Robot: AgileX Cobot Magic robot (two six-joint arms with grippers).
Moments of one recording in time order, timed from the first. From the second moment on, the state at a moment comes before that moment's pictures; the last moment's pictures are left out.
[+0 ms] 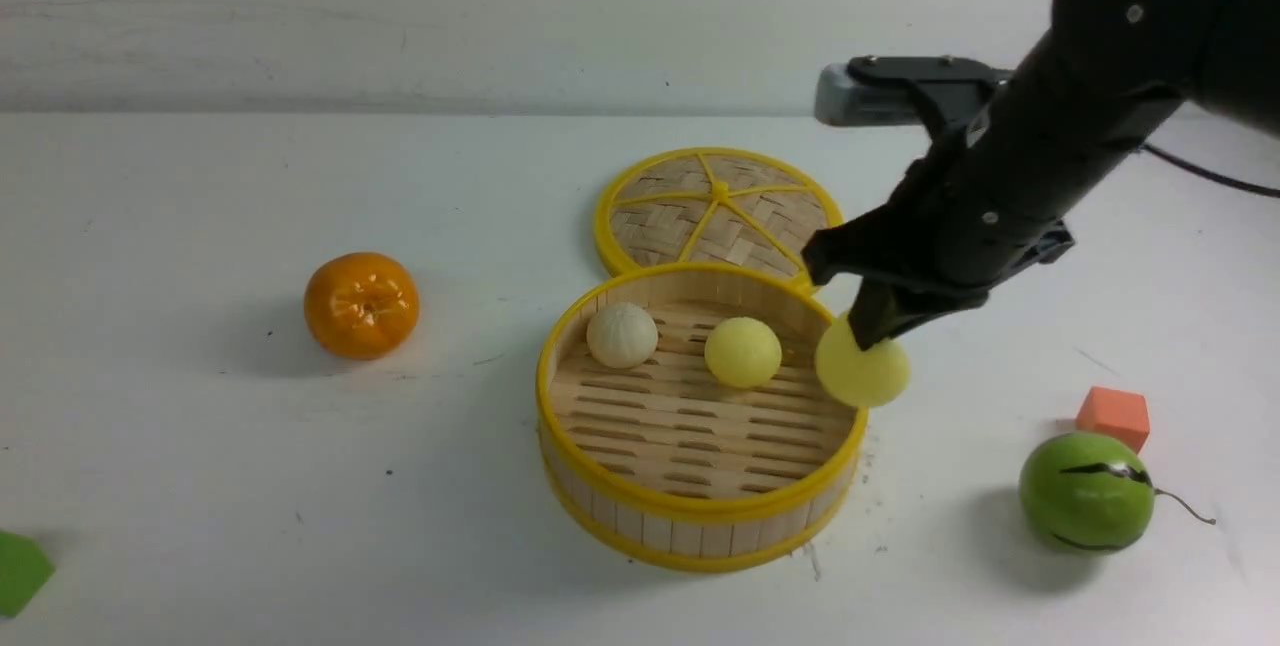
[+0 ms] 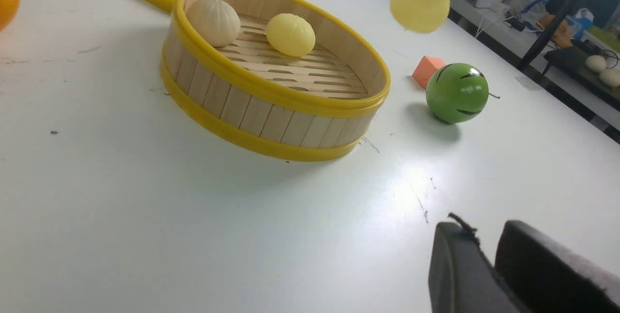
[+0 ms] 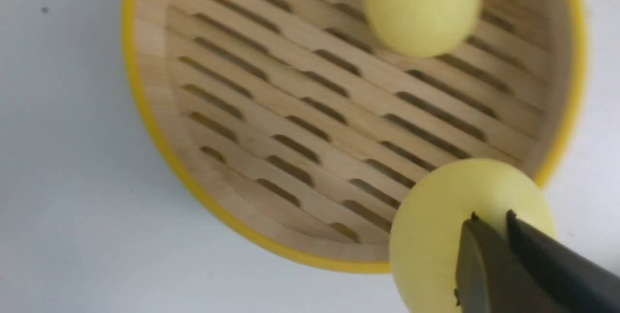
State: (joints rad) right arm 0.43 1.76 -1.53 0.23 1.00 0.03; left arm -0.68 0.07 -0.07 -0.22 0.24 -0.18
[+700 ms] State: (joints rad) right arm 0.51 1.95 -1.52 0.30 0.84 0.03; left arm -0.68 0.07 -0.07 -0.22 0.24 -0.18
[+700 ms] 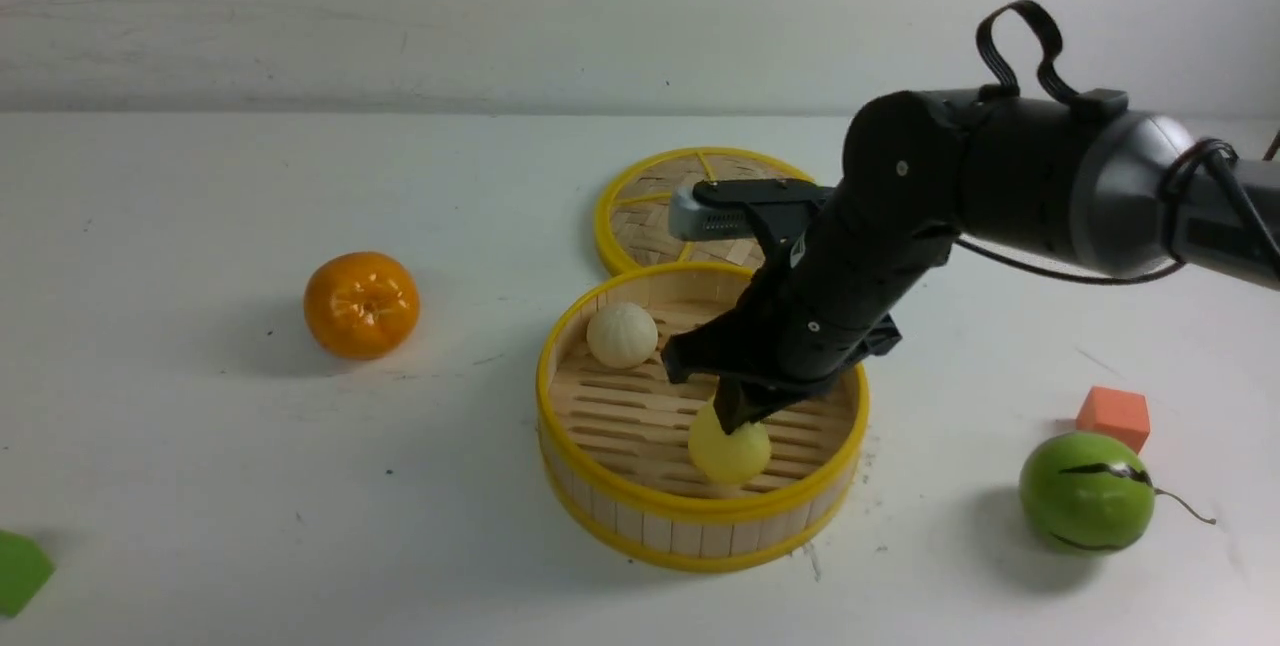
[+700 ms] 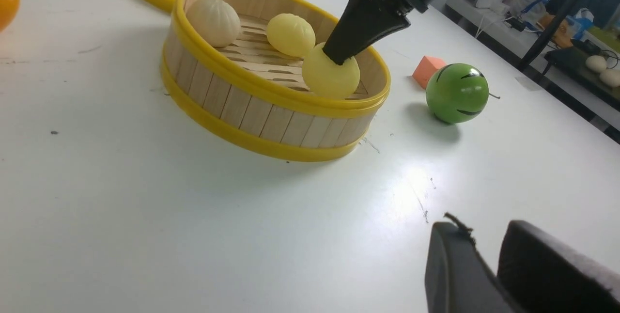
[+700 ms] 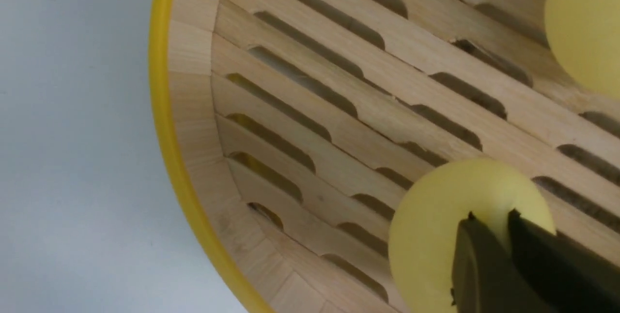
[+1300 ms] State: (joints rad) right arm 0.51 1.81 -1.59 0.21 1.01 0.06; left arm -0.68 0.07 -0.07 -0.22 0.24 -0.18
